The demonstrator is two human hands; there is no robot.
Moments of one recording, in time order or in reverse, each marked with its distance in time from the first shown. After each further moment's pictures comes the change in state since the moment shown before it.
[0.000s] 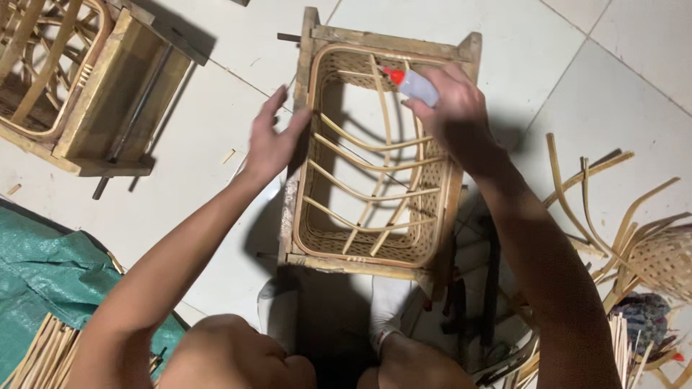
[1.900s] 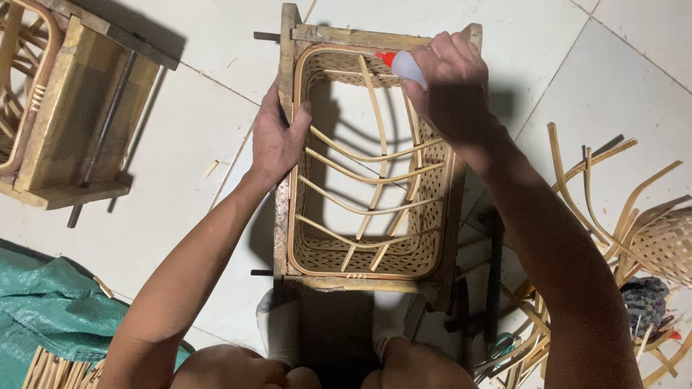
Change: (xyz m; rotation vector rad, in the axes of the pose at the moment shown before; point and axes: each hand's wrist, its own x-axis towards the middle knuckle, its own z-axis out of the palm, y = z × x) left_hand 0.028 0.018 0.027 -0.051 -0.009 -0.044; right_hand 0.026 0.026 0.009 -0.346 0.102 -0.251
